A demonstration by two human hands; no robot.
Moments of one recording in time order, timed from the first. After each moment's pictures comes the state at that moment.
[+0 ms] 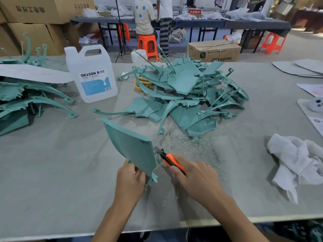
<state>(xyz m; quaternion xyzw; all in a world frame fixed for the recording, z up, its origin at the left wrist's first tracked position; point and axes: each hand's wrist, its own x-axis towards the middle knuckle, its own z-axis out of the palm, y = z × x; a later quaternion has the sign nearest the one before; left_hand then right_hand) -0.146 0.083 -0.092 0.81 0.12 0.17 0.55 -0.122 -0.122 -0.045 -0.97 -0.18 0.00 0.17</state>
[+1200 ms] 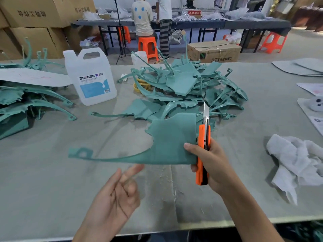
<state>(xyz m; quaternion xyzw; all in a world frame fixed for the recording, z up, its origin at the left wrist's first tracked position) -0.196 0.098 -0.054 0.31 0.13 -0.12 0.93 -0.099 -0.140 -0.006 -0.63 -0.01 0.10 0.77</state>
